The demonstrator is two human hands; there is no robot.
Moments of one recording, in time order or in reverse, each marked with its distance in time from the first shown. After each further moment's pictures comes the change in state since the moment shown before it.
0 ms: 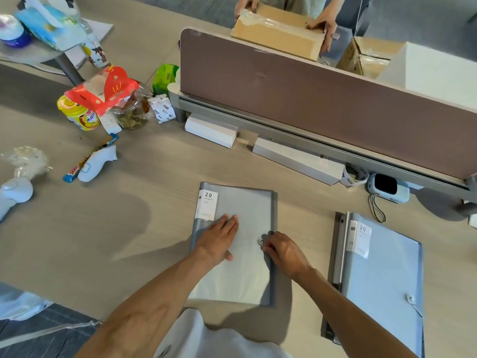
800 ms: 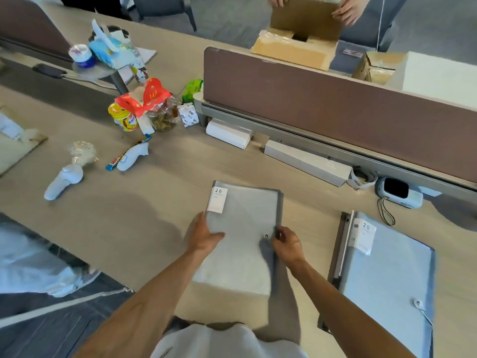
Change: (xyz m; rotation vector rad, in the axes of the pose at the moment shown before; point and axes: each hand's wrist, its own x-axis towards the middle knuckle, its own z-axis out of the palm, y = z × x) left_hand -0.059 0.008 0.011 -0.941 0.358 -0.799; right_hand -0.024 -0.025 -0.006 0.613 0.130 0.434
